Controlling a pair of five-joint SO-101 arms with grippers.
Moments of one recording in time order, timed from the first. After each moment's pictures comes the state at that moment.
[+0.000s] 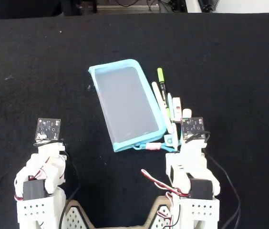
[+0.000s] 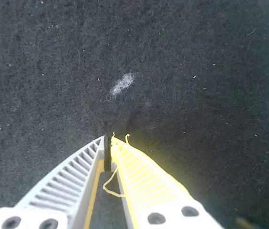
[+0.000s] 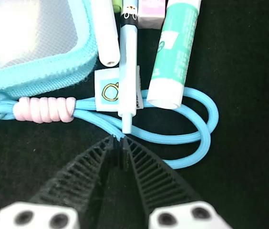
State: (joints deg) left arm -13.5 -104.1 96.0 72.8 -12.4; right arm 4.3 -103.1 97.0 74.2 2.8
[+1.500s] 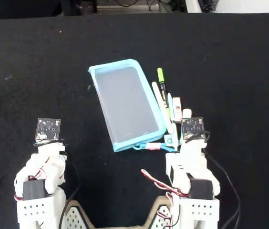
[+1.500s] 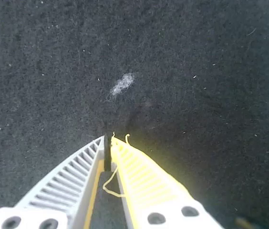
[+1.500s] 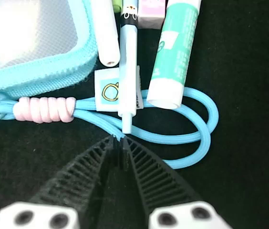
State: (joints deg) left arm -13.5 -104.1 96.0 72.8 -12.4; right arm 4.3 -103.1 97.0 74.2 2.8
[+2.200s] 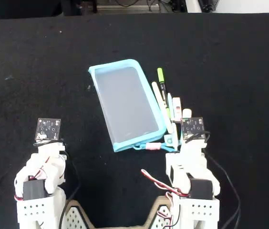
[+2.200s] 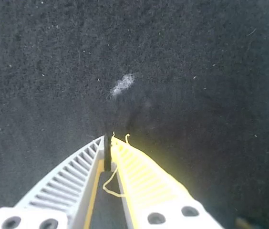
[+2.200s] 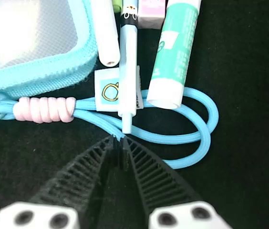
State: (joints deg) left arm -13.5 -104.1 96.0 72.3 -12.4; right arm 4.3 -103.1 97.0 74.2 2.8
